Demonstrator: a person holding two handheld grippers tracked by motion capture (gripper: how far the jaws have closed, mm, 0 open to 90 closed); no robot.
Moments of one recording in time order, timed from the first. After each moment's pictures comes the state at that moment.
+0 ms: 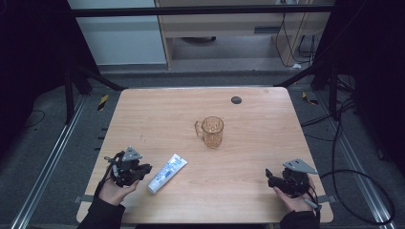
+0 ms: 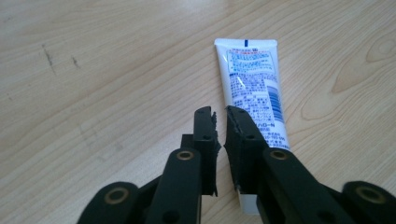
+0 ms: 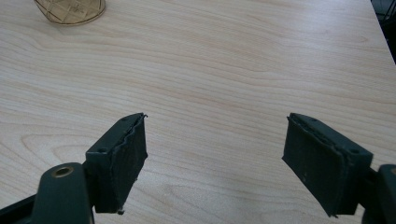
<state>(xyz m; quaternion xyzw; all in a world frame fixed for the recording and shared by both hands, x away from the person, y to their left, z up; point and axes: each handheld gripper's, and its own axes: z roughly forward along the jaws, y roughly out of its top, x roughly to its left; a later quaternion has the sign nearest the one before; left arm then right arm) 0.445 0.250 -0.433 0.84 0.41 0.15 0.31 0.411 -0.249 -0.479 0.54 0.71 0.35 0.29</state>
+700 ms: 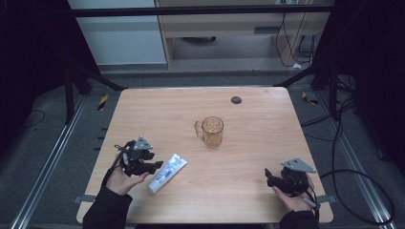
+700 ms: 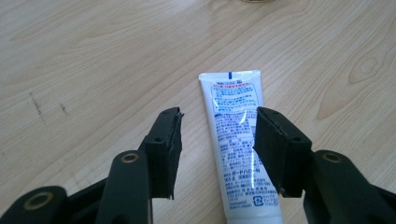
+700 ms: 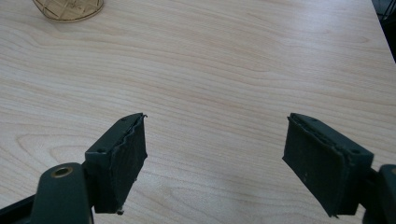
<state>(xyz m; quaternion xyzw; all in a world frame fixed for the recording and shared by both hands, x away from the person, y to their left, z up) 0.470 0.220 -0.414 0.86 0.37 0.14 0.30 0.414 -0.247 -0.480 0.53 0.72 0.34 0.29</state>
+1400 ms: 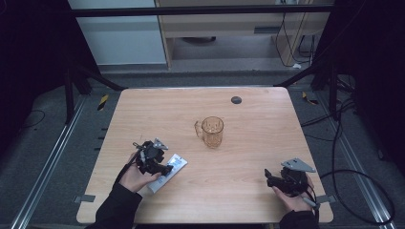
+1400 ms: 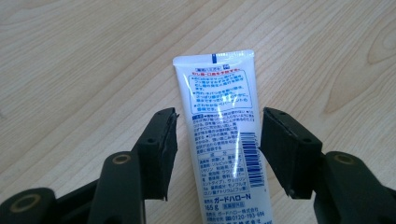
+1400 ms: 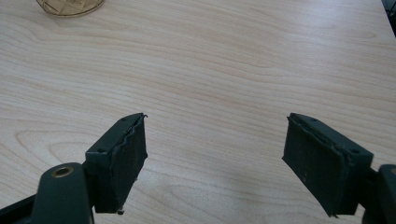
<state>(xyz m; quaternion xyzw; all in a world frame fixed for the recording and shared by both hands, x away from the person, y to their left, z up) 0.489 0.189 -0.442 0.89 0.37 0.10 0.23 0.416 -0.248 -0.483 0.53 0.72 0.34 0.28</state>
